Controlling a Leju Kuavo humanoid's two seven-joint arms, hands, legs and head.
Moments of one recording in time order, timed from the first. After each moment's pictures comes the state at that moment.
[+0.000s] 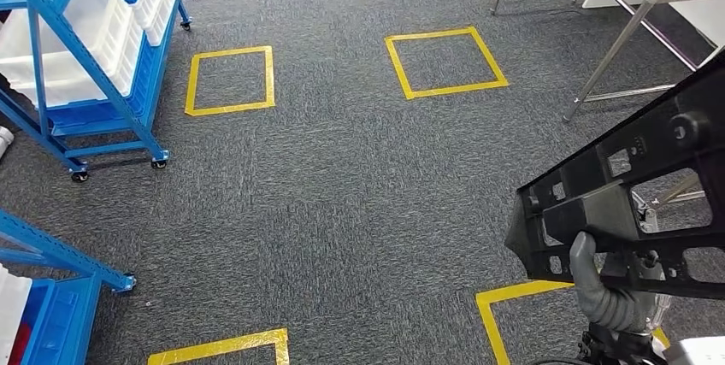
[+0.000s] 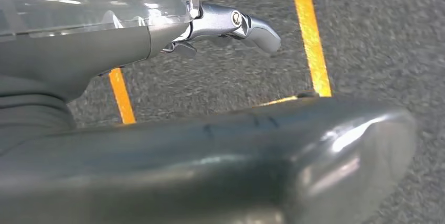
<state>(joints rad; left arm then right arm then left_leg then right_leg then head) -0.05 0.03 0.23 -0.26 -0.05 0.06 -0.54 0.29 0.01 -0.21 -2.05 -0.02 -0.04 -0.70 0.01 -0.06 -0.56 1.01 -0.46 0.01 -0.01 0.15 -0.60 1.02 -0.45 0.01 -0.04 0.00</state>
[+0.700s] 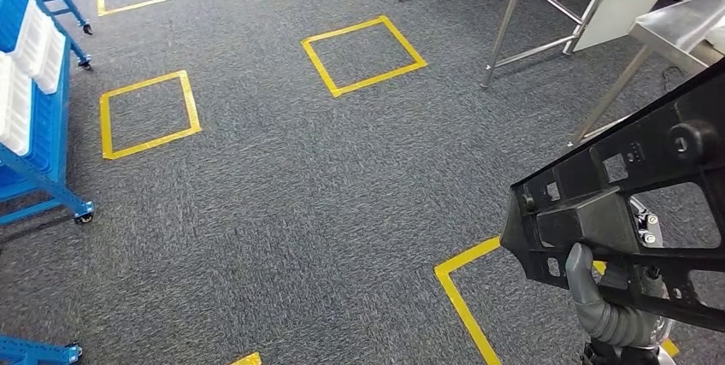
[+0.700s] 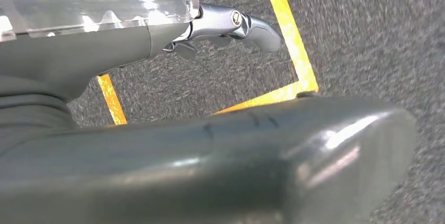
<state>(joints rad) -0.02 0.04 0.32 -0.21 0.00 0.09 -0.56 0.35 -0.05 -0.13 -2.14 0.04 -0.10 -0.69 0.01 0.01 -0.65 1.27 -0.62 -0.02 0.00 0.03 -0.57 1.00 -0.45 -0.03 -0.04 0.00</state>
